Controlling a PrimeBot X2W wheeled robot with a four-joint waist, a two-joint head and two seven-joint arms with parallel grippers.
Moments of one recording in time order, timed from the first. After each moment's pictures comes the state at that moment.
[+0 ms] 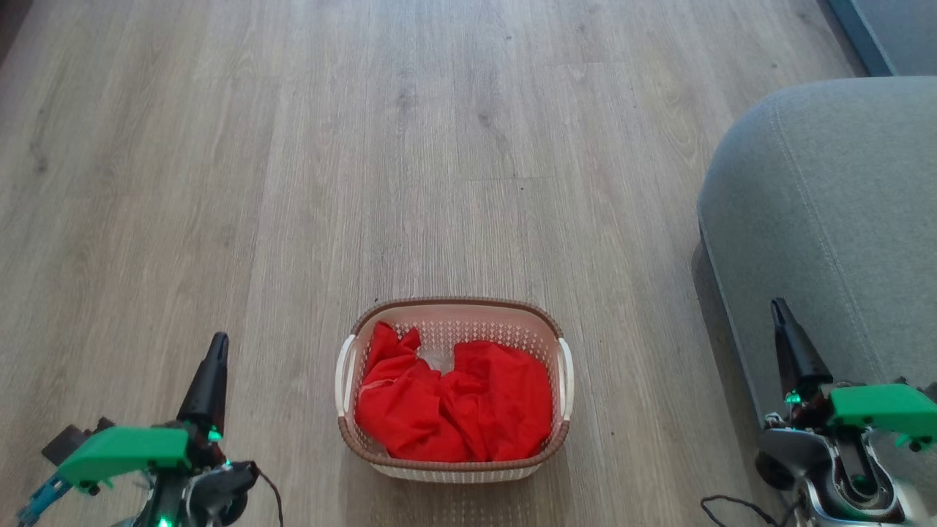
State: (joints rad) left arm -0.06 0.04 0.09 0.28 -1.60 -0.13 0.11; right arm -0.09 -0.05 -0.13 0.28 1.60 0.13 0.11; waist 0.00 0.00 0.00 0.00
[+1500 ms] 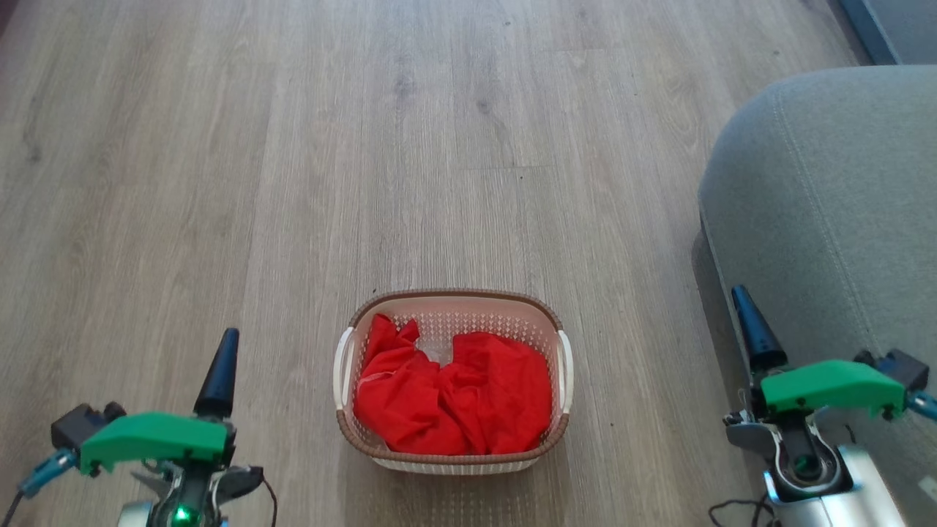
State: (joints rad) left arm -0.12 0.07 0.04 0.43 -1.28 -0.13 0.01; right arm -0.18 -0.05 -0.05 0.46 1.26 0.13 0.01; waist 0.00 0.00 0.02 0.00
